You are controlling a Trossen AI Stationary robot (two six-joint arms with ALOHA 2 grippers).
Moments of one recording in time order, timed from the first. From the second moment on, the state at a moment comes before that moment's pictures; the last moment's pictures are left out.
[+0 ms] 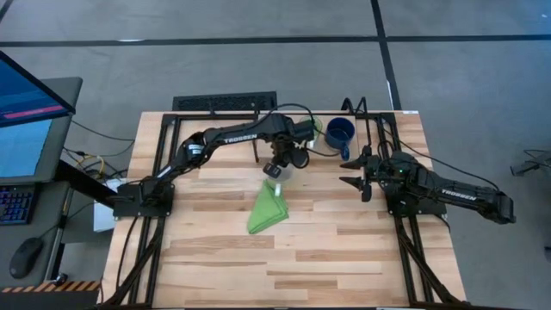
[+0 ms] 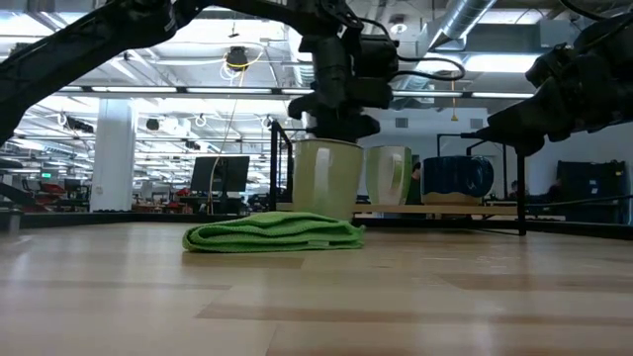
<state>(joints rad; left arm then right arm) 0.26 2.38 2.32 -1.33 0.08 0.83 -0.37 0.22 0.02 0.02 -0.26 0.05</state>
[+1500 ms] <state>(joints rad) 0.25 2.37 2.32 -1.26 0.07 0.82 -0.37 0.22 0.02 0.02 -0.26 0.08</state>
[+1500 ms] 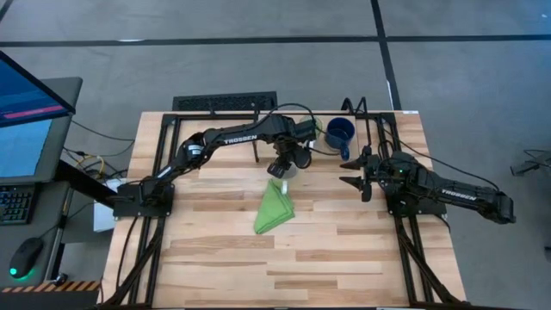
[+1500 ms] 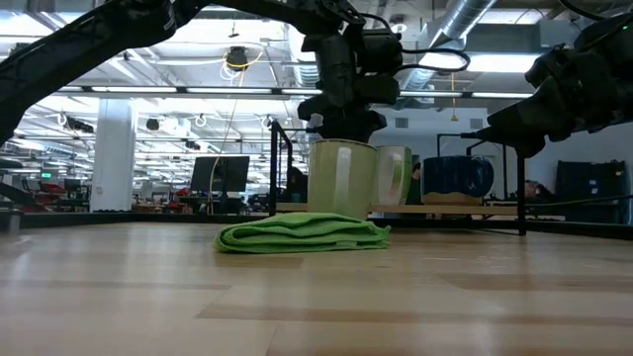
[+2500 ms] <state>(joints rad) 0.26 2.11 2.35 -1.33 0.02 0.68 -0.37 0.22 0.02 0.02 -0.26 0.10</state>
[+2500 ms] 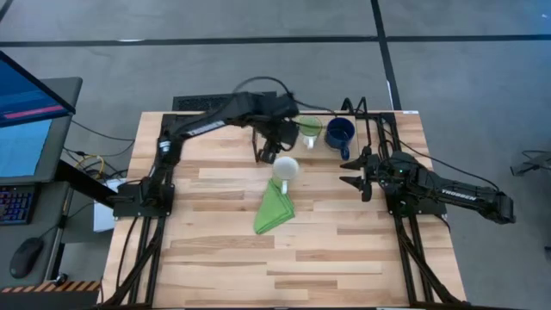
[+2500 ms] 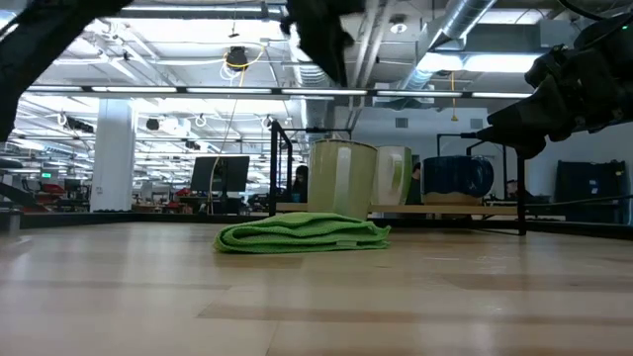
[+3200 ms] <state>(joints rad) 0.28 1.45 1.80 -0.97 0.21 0.46 -0.30 0.22 0.02 0.02 -0.29 0.13</state>
